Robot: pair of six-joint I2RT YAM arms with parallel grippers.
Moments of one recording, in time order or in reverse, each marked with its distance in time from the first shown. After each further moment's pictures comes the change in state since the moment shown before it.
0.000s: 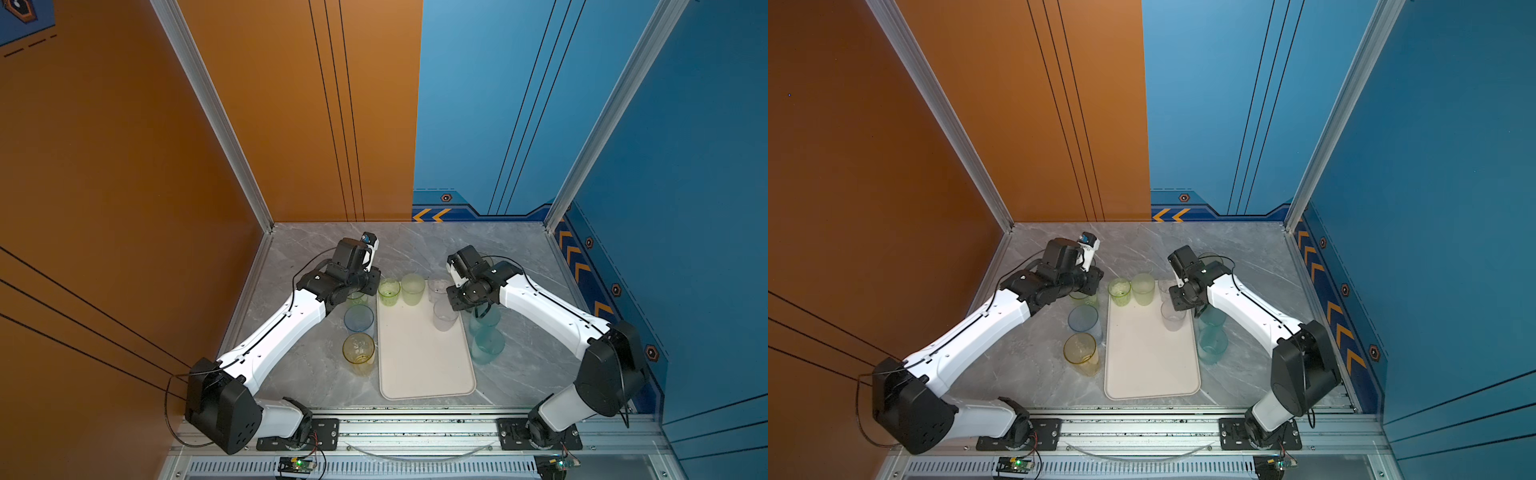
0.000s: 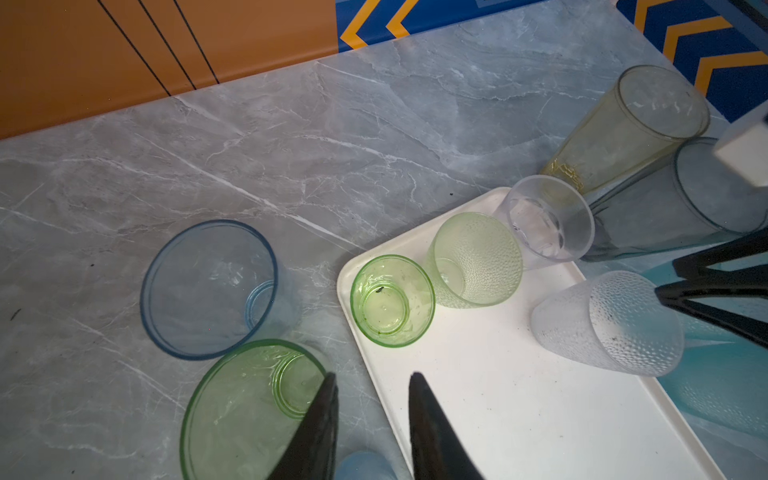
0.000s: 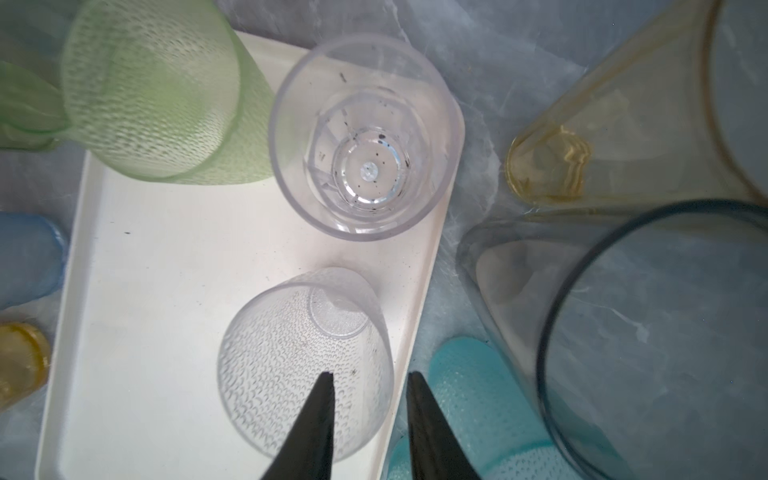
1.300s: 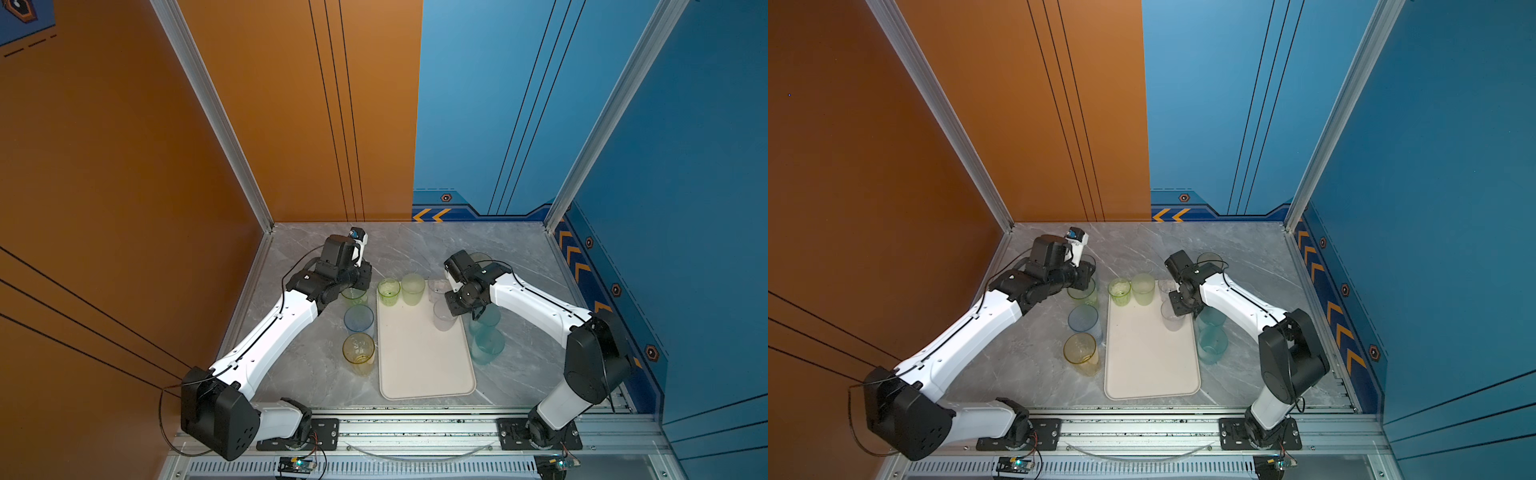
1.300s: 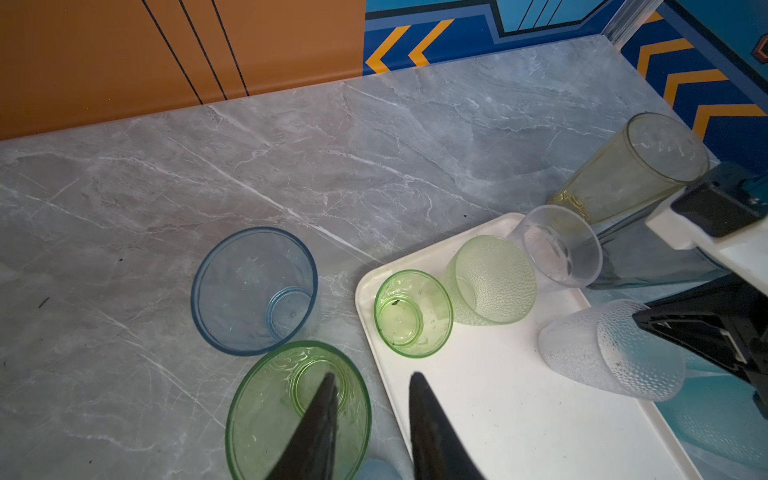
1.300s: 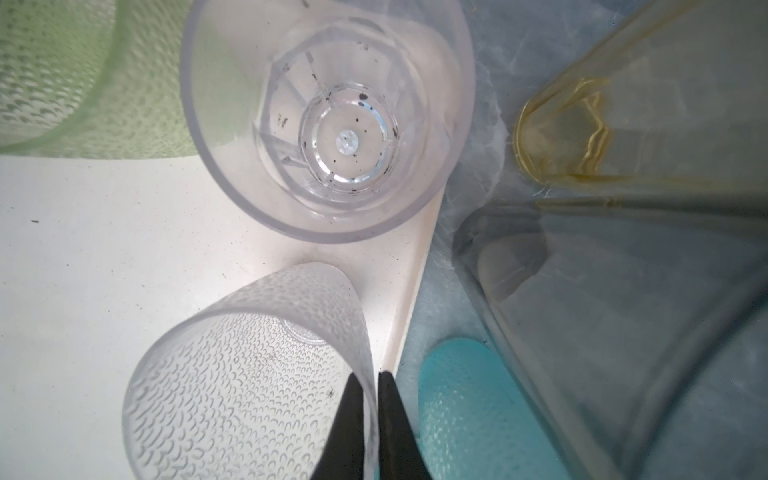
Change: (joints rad) left arm 0.087 -0.043 -0.002 0.011 0.029 -0.018; right arm -0.011 0.117 -0.026 0.002 0.029 -0.008
